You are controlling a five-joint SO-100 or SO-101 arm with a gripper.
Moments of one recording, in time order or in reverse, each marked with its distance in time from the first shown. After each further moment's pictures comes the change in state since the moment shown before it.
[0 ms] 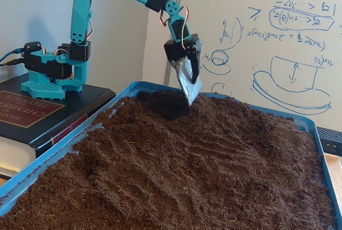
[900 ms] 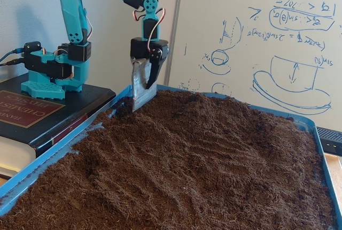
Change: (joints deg) arm 7.6 13.9 19.2 19.8 -4.0
